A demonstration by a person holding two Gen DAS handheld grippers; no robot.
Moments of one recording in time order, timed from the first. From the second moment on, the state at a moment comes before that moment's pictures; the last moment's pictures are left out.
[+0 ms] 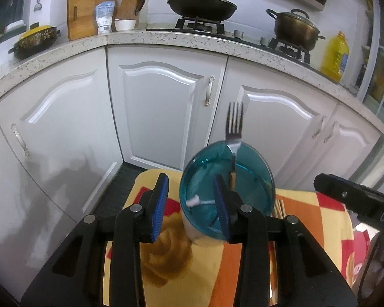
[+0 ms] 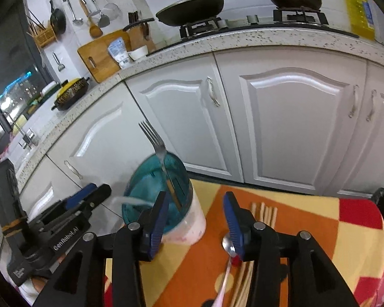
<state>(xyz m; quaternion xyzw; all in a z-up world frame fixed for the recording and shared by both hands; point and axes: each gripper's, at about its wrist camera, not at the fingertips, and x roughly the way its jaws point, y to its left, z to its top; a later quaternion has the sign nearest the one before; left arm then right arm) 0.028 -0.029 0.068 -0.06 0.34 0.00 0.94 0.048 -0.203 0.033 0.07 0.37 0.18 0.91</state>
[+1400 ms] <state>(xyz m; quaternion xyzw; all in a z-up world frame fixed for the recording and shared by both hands) -0.020 -0.102 0.069 -0.01 0.35 -0.07 0.93 -0.026 -0.279 0.037 0.09 0.35 0.08 0.93</state>
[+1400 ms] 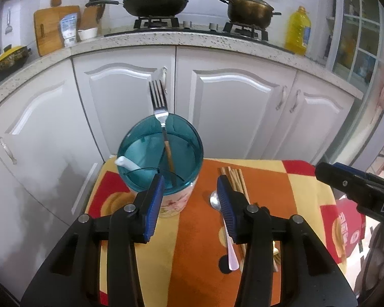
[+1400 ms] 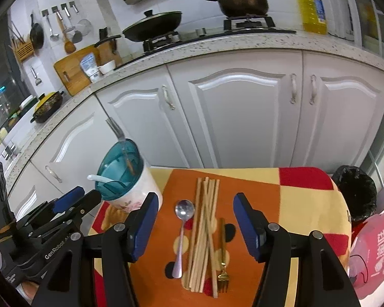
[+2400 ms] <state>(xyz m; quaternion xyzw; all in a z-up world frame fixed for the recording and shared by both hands) 0.012 -0.140 -0.051 -0.01 0.49 -0.15 0.86 0.007 -0.312 -0.094 0.13 0.48 0.10 0.86</state>
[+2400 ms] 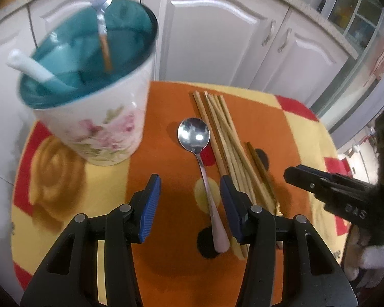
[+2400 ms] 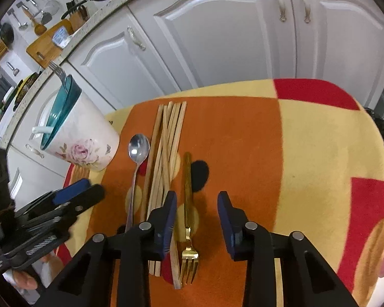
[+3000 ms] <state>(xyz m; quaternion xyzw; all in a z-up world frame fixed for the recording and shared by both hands) 0.040 -0.158 -0.082 -0.02 0.53 -0.16 0.83 0.033 -0.299 -0.112 0.09 0.50 0.10 0.85</state>
